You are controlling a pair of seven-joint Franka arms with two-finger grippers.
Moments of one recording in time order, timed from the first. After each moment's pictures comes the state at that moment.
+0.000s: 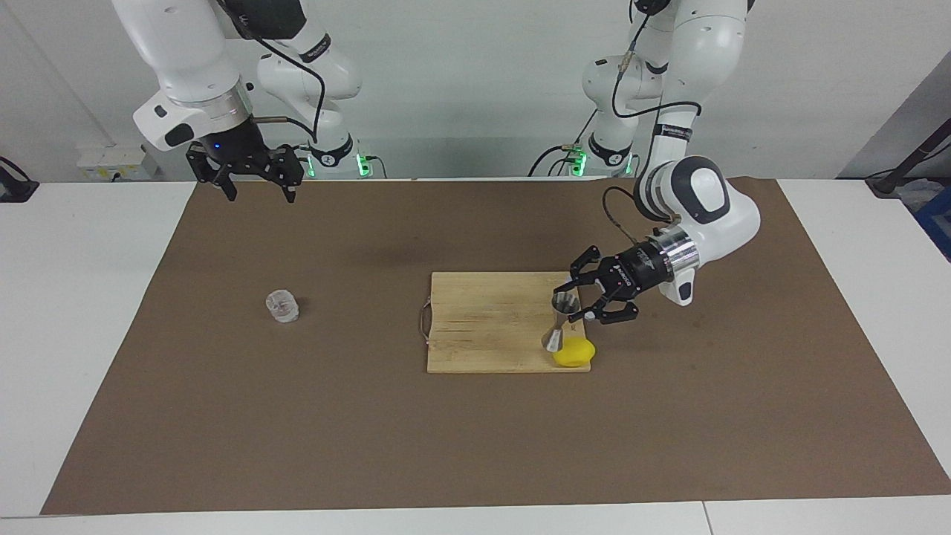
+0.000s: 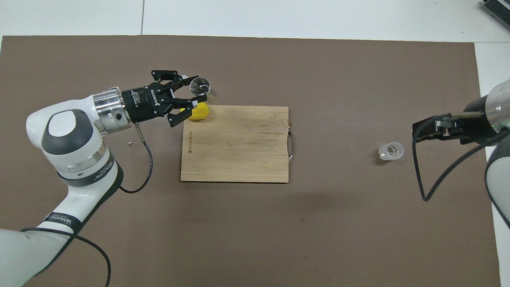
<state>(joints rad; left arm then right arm) -0.01 0.25 -0.26 -1.95 -1.67 2.19 -1.07 -0.08 -0.02 0.17 -1.59 -0.02 1.53 0.15</state>
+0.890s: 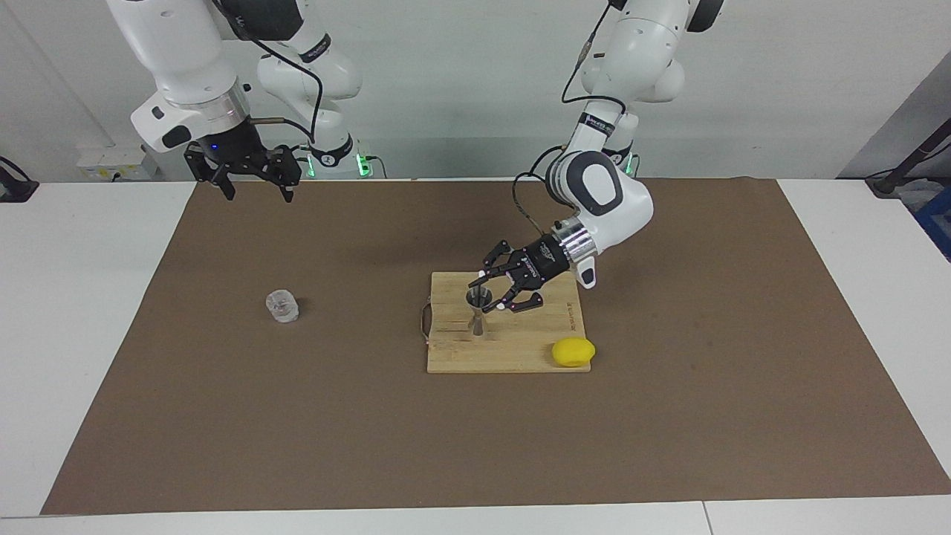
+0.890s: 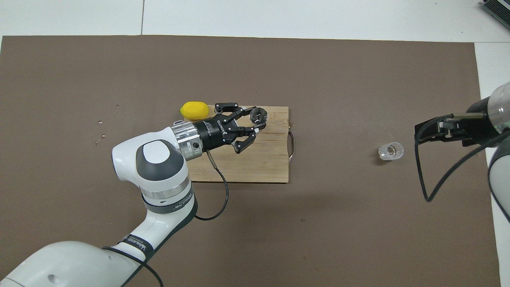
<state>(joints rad) -0.30 0.29 -0.26 -1.98 -1.88 2.50 -1.07 -0.09 -0.02 0.17 -1.59 -0.02 1.51 0.15</state>
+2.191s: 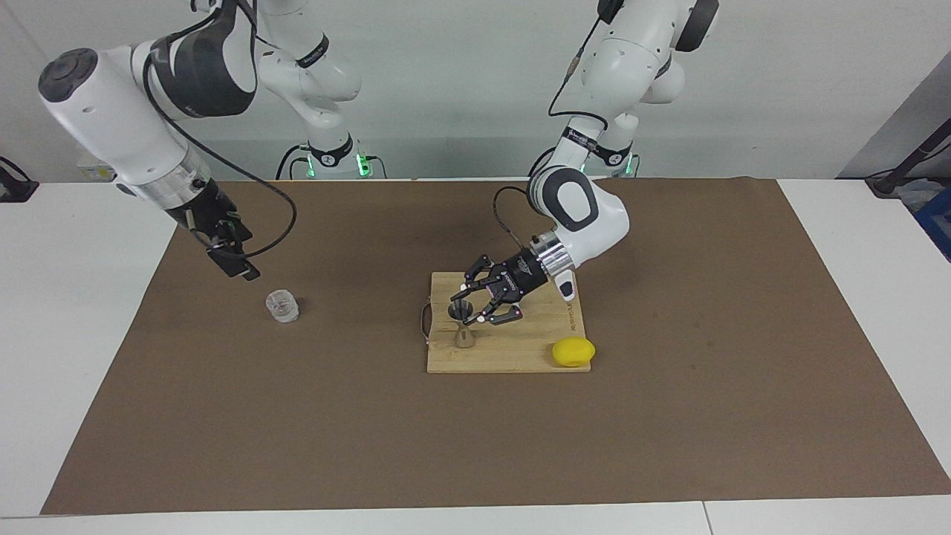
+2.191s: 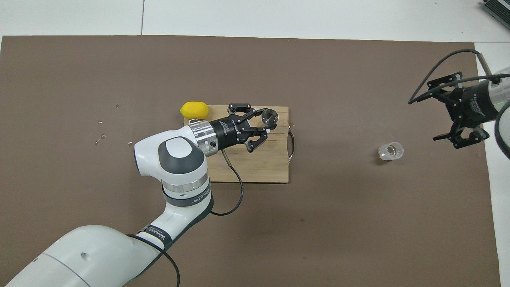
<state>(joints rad) -0.35 0.39 -0.26 -1.89 -1.88 2.55 -1.01 -0.25 0.13 0.16 -1.67 0.21 1.75 1.14</state>
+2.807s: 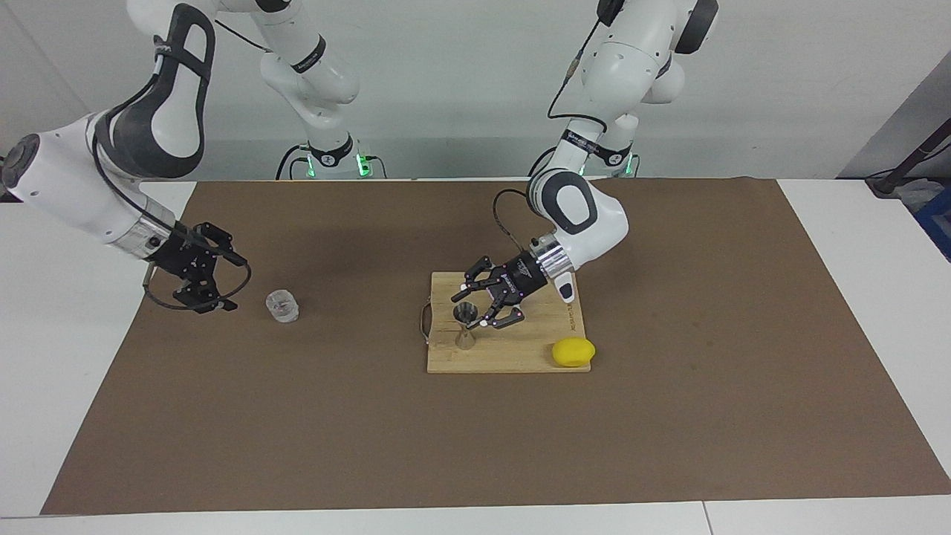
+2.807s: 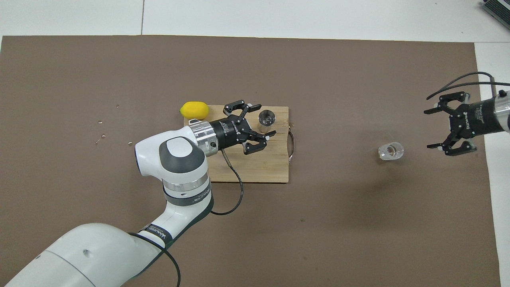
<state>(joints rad) -0.35 0.40 -0.25 -1.89 -1.88 2.56 -0.98 -0.42 0.22 0.16 -1.82 0.42 1.87 1.24</state>
